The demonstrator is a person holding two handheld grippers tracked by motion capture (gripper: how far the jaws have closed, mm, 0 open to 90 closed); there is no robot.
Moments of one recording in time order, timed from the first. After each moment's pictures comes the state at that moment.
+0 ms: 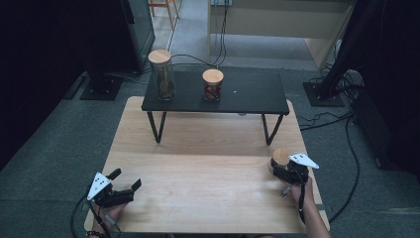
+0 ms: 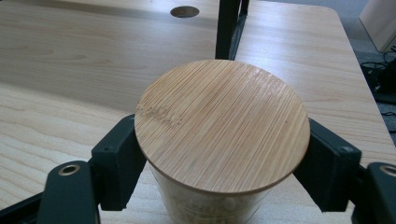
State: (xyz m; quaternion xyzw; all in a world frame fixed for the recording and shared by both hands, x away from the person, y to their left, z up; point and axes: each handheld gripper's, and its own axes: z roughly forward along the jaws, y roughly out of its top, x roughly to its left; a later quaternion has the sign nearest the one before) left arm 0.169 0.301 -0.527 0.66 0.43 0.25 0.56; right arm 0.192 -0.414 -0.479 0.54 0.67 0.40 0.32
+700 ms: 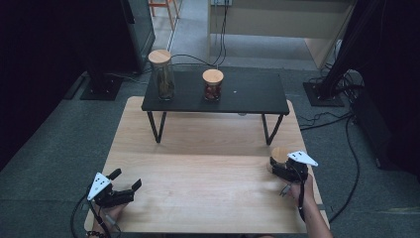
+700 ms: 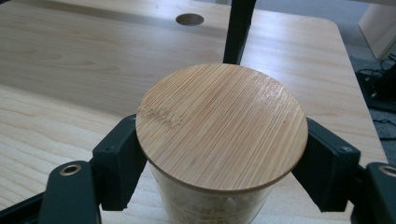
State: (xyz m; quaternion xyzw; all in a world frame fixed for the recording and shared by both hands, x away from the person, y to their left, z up) left arm 0.168 0.301 -0.526 0.66 0.43 0.25 0.56; right arm 0.193 -0.407 -0.463 0.53 0.67 0.39 0.33
